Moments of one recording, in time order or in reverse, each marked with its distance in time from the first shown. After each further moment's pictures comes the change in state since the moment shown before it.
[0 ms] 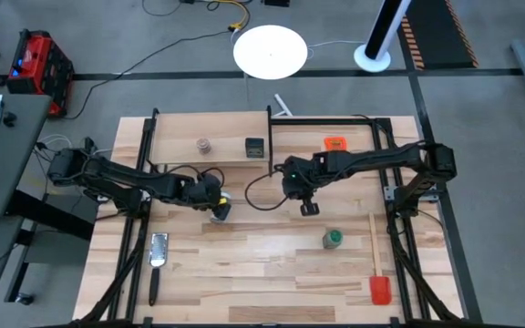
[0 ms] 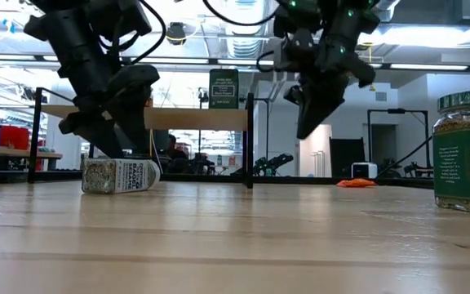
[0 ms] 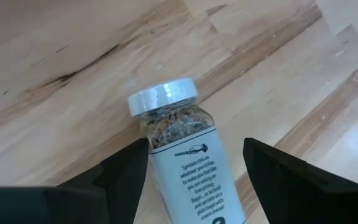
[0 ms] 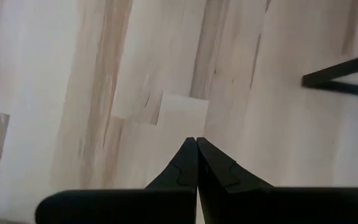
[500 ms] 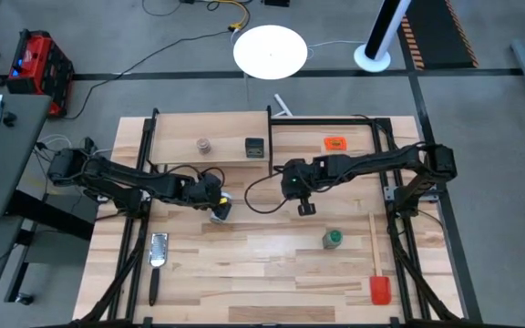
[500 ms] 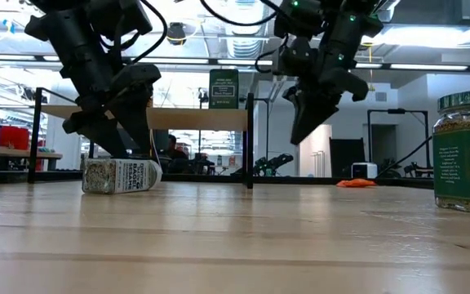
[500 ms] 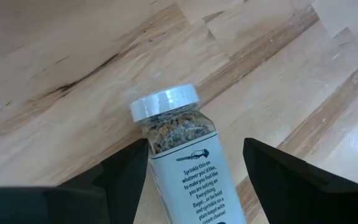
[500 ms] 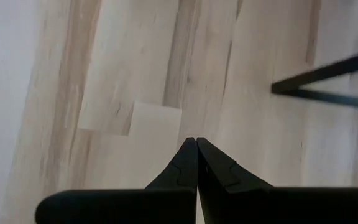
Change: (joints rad) left arm 0.000 0.000 0.000 0.009 -0.016 0.029; right arm 0.028 0.000 -0.031 0.097 0.127 -0.005
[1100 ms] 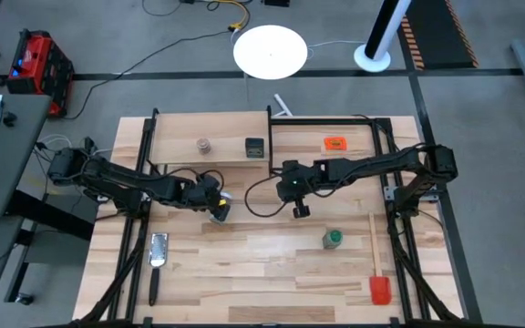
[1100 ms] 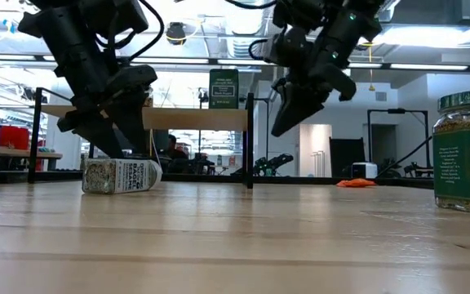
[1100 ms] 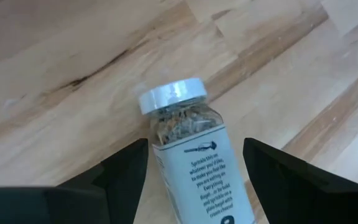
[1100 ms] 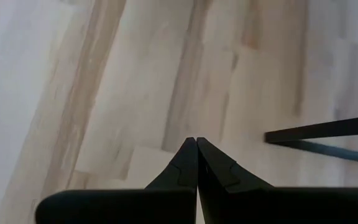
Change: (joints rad) left arm -0.037 0.000 0.000 -0.030 -0.056 -0.037; right arm 0.027 -0.002 -0.054 0.192 -0.001 -0.050
